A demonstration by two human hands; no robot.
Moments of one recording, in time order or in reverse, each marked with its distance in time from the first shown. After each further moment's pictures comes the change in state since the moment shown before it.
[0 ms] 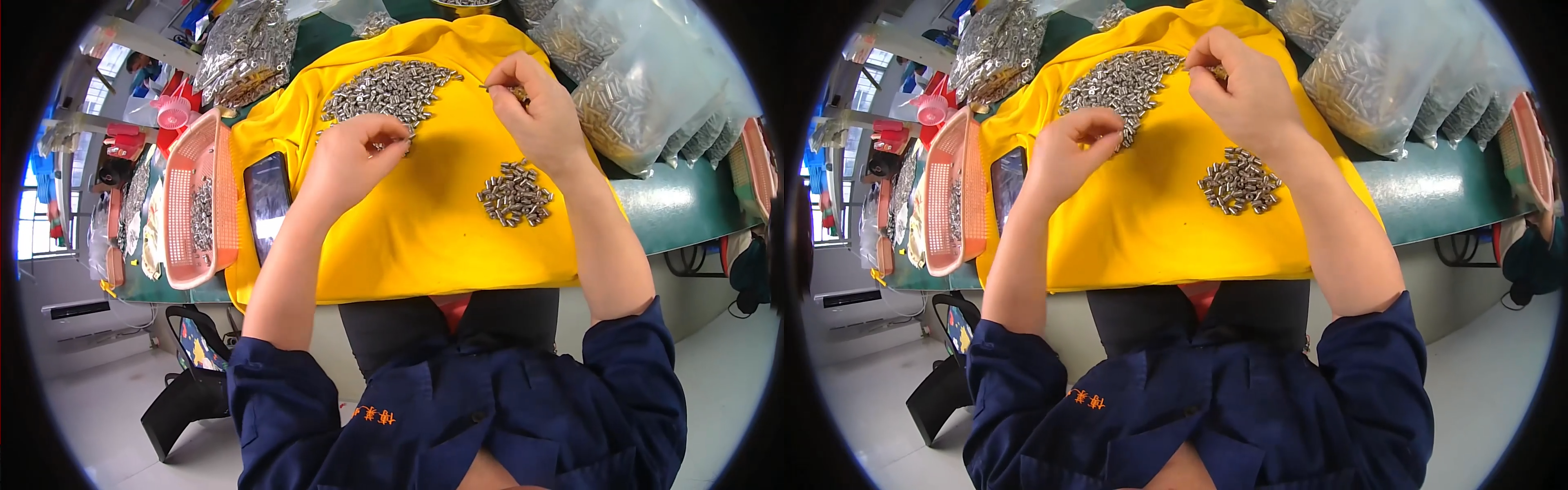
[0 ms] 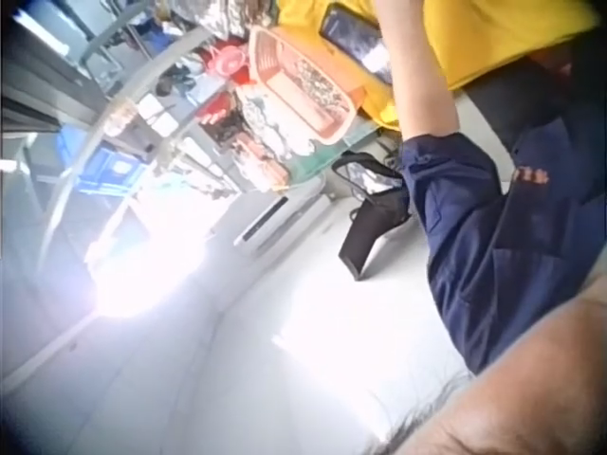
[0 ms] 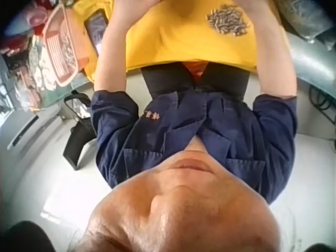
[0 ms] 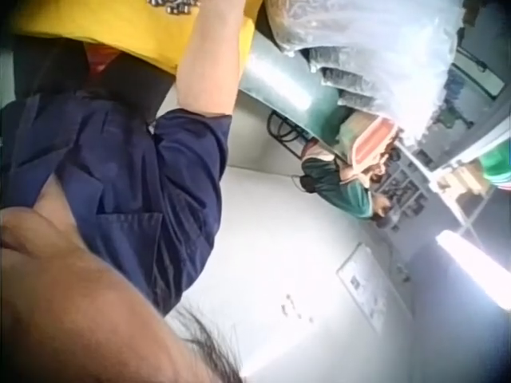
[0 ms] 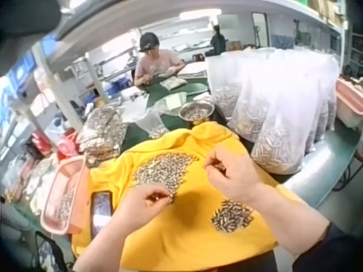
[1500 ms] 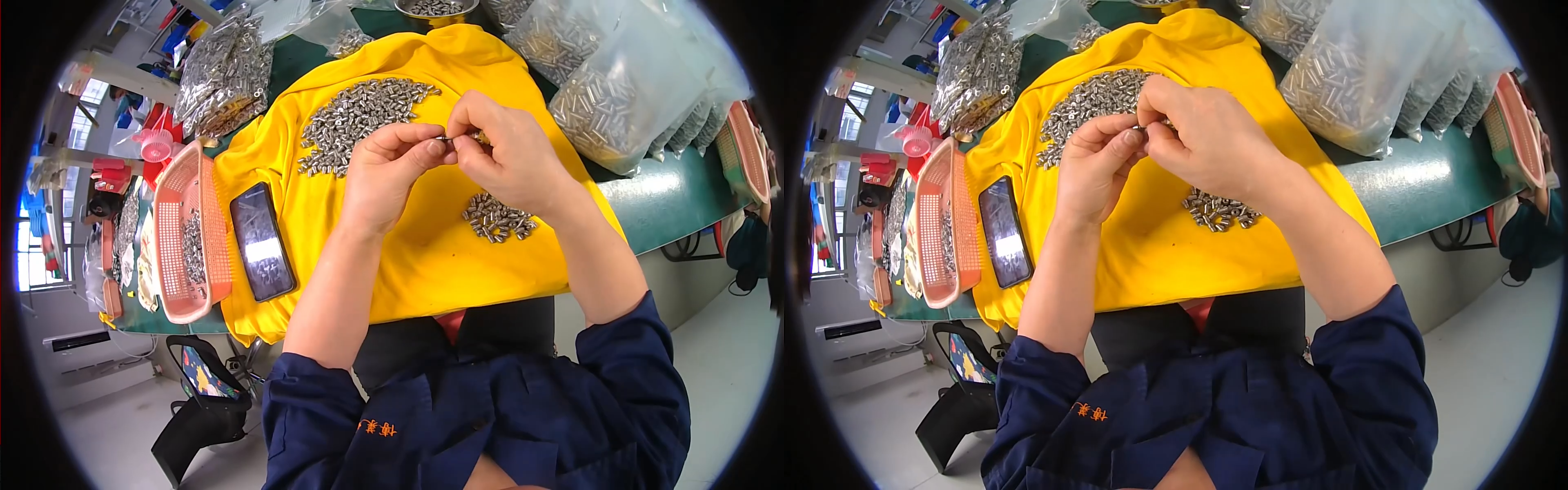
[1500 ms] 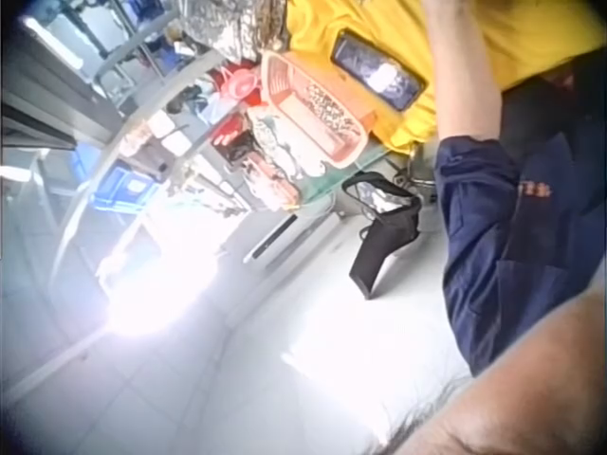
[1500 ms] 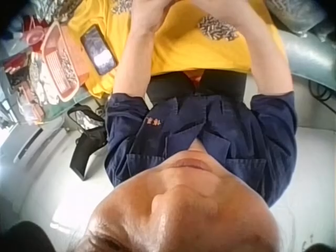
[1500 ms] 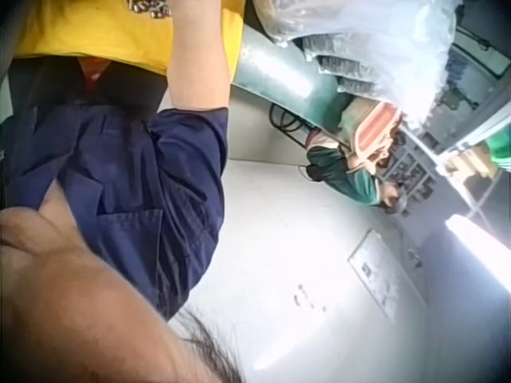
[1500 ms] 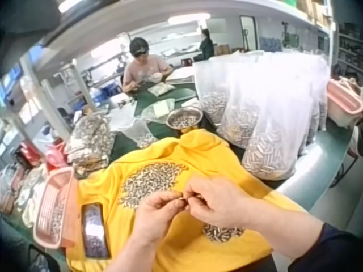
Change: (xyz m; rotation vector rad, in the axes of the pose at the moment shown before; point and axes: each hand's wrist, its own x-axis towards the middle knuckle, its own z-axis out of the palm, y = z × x) left_hand 0.023 0.017 0.051 -1.533 0.086 -0.084; right_hand -0.006 -0.013 0.003 0.019 -0.225 -0.072
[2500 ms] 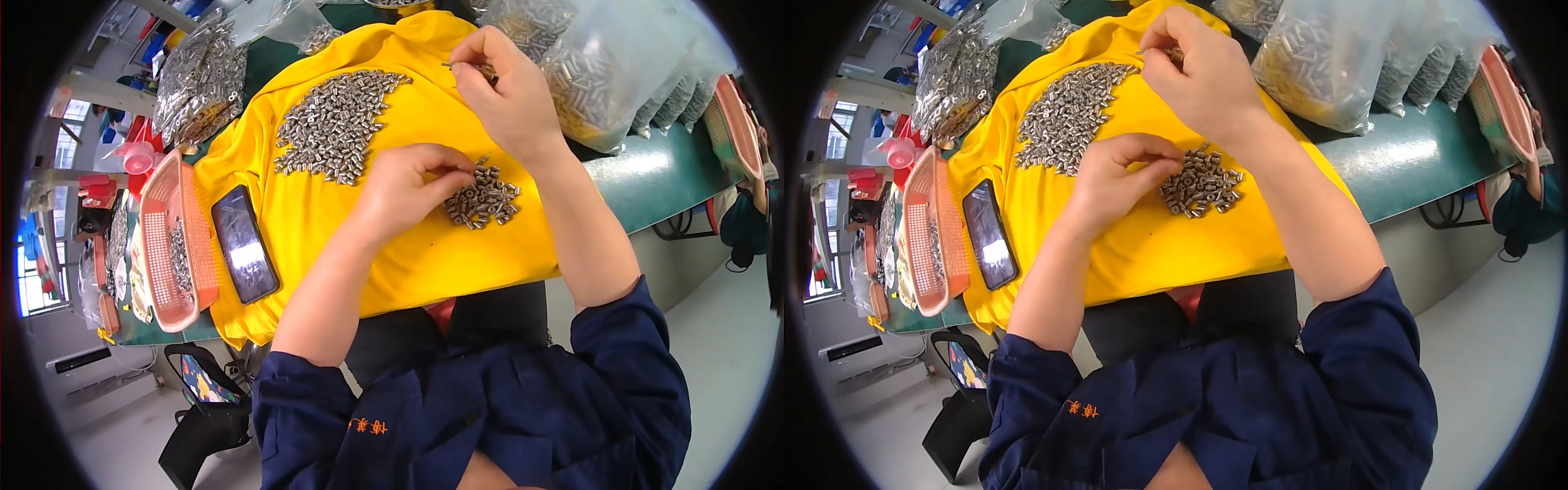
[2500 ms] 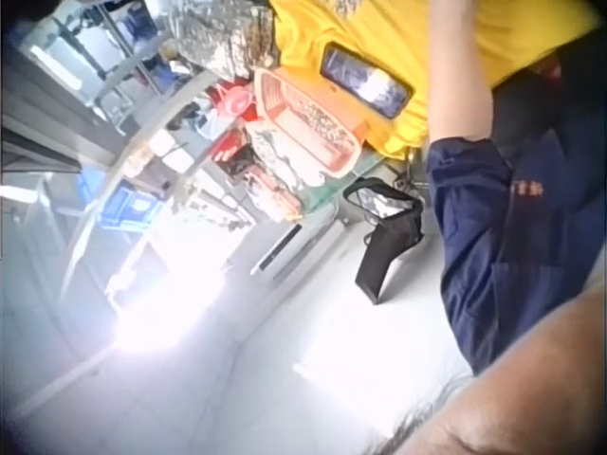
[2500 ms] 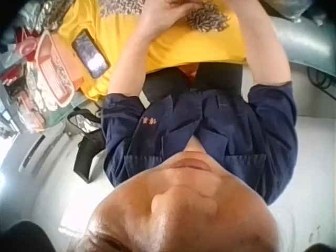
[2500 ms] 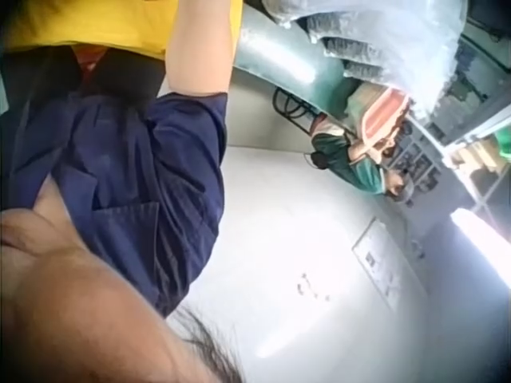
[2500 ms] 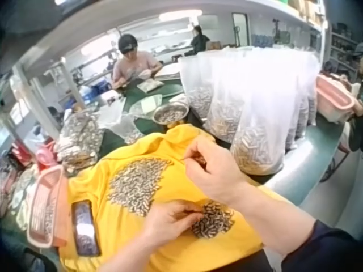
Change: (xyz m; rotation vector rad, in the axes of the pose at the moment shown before) left_hand -0.004 -0.010 0.030 0.954 -0.218 -0.056; right_hand 0.009 0.015 -0.016 0.004 0.308 0.136
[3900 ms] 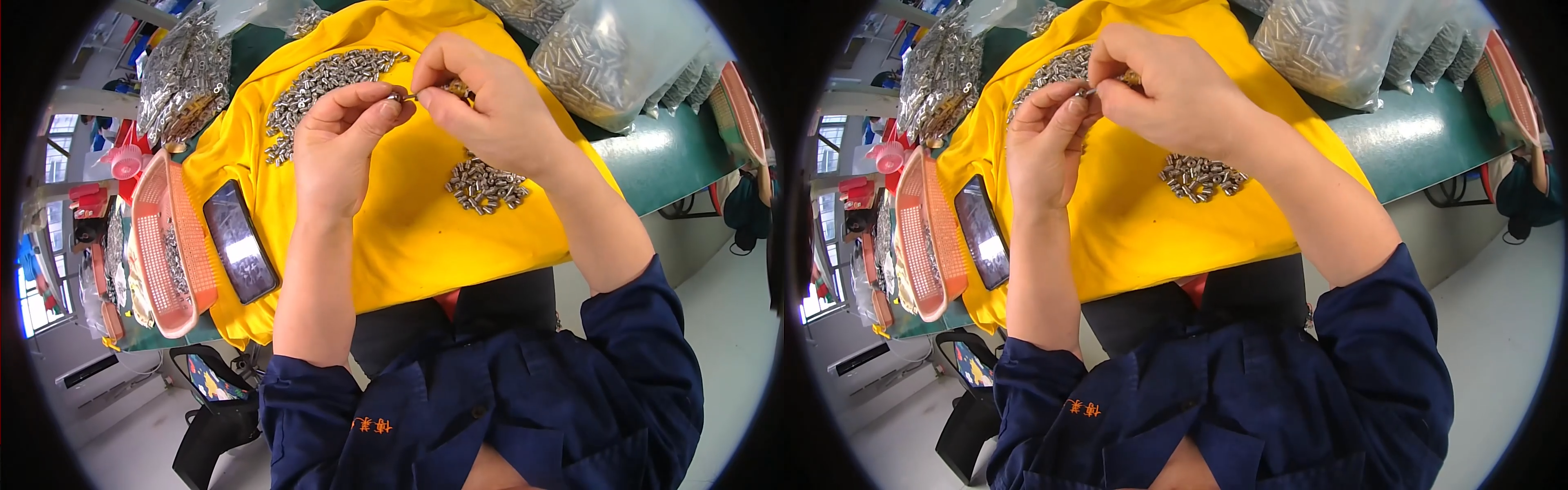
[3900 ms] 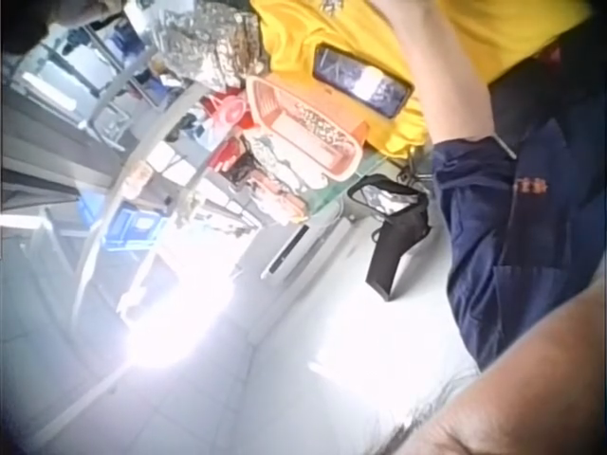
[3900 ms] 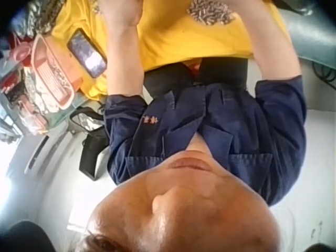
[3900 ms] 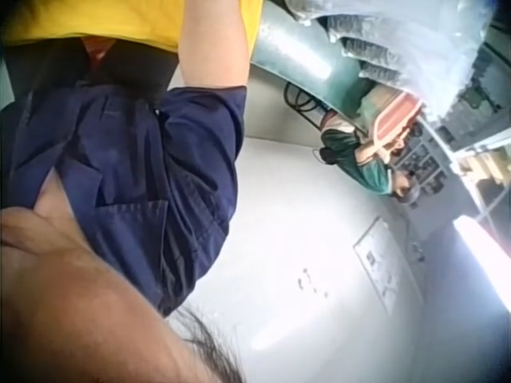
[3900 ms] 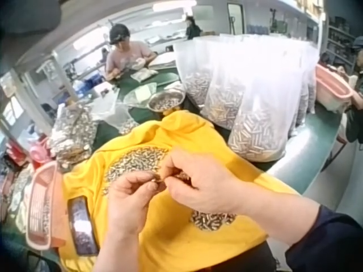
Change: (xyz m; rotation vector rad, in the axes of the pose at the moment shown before) left_hand 0.001 -0.010 -0.032 -0.813 0.365 0.031; right_hand -0.013 -0.006 0.013 0.130 -0.209 -0.184
